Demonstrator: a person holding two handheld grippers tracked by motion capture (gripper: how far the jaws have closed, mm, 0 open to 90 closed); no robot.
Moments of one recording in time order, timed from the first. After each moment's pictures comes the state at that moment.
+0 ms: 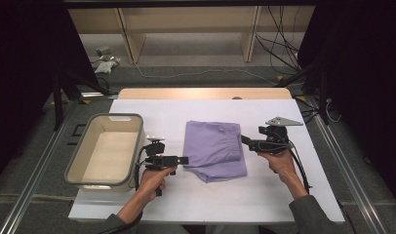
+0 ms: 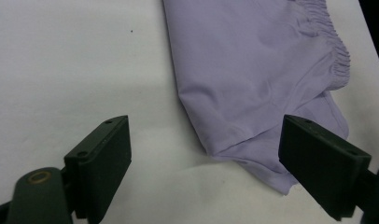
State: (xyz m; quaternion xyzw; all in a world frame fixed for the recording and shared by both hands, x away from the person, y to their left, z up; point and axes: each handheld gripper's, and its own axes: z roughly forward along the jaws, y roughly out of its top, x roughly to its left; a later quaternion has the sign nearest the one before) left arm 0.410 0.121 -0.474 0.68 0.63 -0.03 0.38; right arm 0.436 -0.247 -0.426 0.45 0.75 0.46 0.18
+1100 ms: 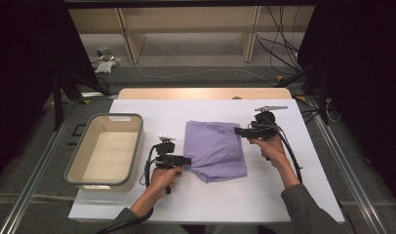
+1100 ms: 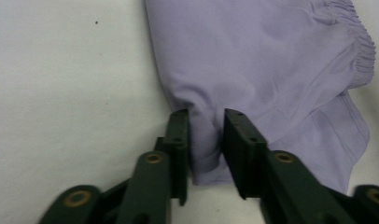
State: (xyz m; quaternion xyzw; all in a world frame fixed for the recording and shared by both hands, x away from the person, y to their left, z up) left arm 0.422 0.097 -0.486 0.69 0.63 -0.03 0.37; right arm 0.494 -0.232 -0.435 0.49 0.76 0.41 0.12
